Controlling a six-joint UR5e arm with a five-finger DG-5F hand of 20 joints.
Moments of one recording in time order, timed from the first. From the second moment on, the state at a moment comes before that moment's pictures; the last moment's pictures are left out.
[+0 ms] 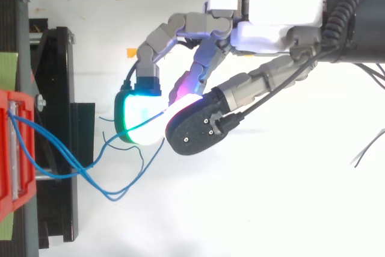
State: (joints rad) arm 0.03 -2.22 -1.22 -2.96 -1.55 -0.02
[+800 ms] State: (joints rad) arm 0.03 -2.22 -1.22 -2.96 -1.55 -0.02
